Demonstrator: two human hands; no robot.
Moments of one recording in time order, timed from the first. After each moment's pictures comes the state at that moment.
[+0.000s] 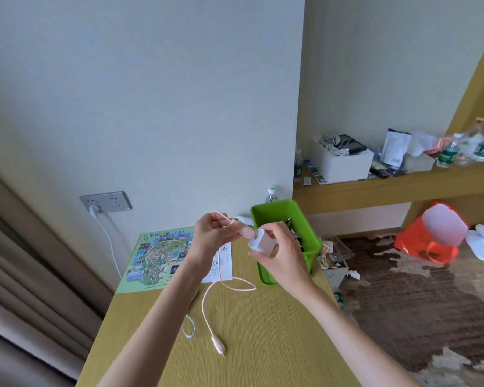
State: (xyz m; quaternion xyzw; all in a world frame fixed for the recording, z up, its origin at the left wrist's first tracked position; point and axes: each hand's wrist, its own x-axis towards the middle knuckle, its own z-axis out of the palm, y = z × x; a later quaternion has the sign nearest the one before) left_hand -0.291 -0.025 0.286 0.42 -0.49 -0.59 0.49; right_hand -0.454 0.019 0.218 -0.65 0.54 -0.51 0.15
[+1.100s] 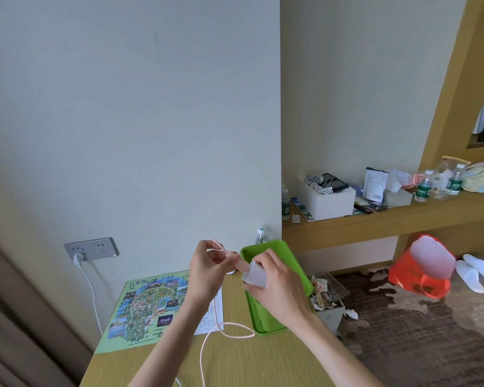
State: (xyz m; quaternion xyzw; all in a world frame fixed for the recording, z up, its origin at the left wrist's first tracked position) left_hand -0.314 -0.032 0.312 0.45 -0.57 -0.45 0.52; right_hand -0.466 0.011 0.263 -0.69 0.62 -0.38 -0.02
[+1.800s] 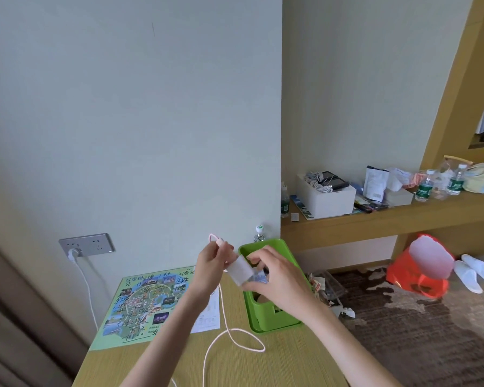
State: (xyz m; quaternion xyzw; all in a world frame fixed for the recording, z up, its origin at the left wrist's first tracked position) left_hand -0.329 -0.050 0.307 0.46 -0.57 -0.49 0.47; right_hand -0.486 0.002 0.280 -0.72 0.58 -0.36 0.11
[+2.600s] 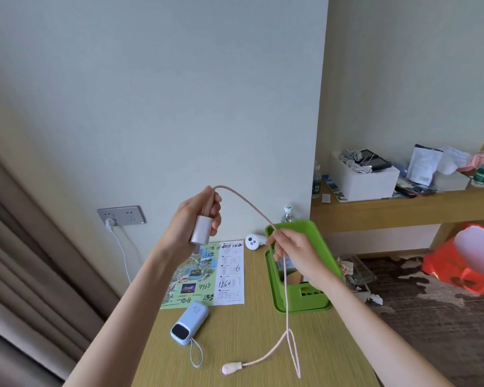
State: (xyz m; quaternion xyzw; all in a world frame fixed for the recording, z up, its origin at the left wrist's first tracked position) left_hand -0.251 -0.081 0.354 0.34 -0.53 -0.62 0.47; right_hand -0.477 -0.051 0.254 -0.58 0.48 -0.50 0.42
